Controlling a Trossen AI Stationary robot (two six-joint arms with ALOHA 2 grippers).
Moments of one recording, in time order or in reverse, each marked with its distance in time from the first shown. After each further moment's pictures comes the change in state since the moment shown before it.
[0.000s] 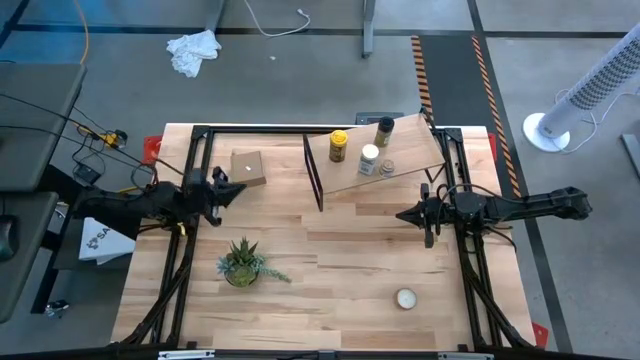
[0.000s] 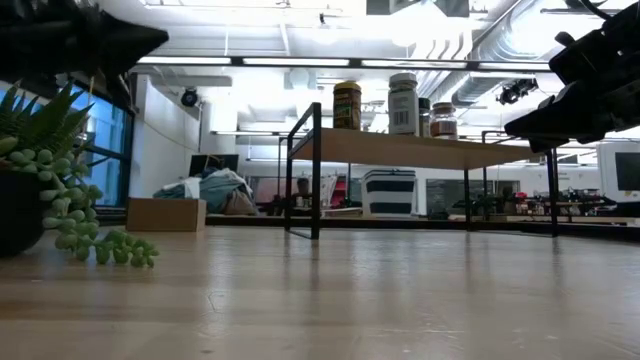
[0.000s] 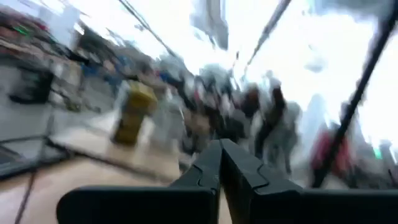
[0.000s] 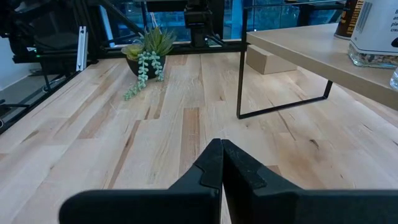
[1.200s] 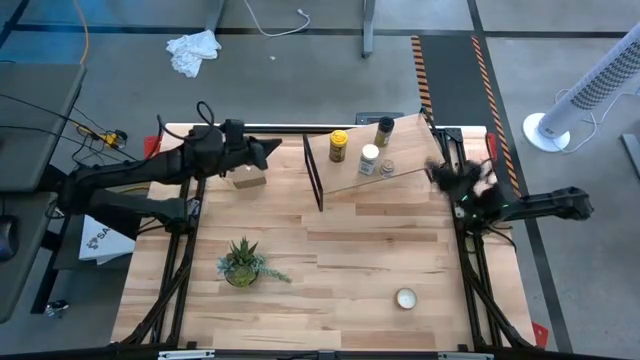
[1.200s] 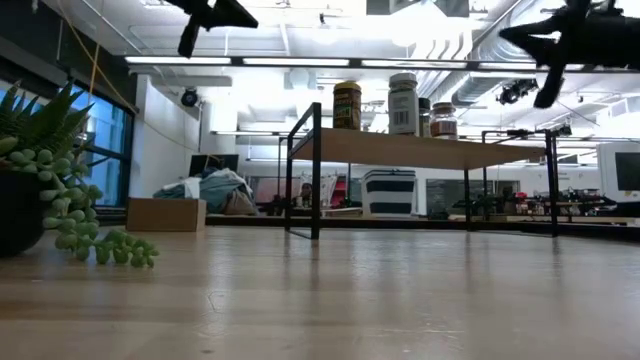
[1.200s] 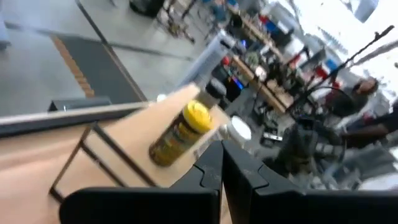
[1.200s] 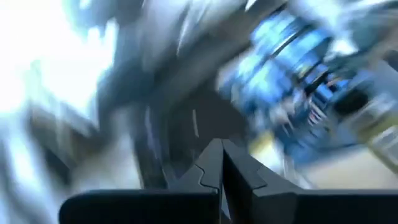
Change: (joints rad) left arm 0.303 0.818 0.884 -0.581 0.029 -0.427; right arm -0.013 0.026 0.025 0.797 0.550 0.597
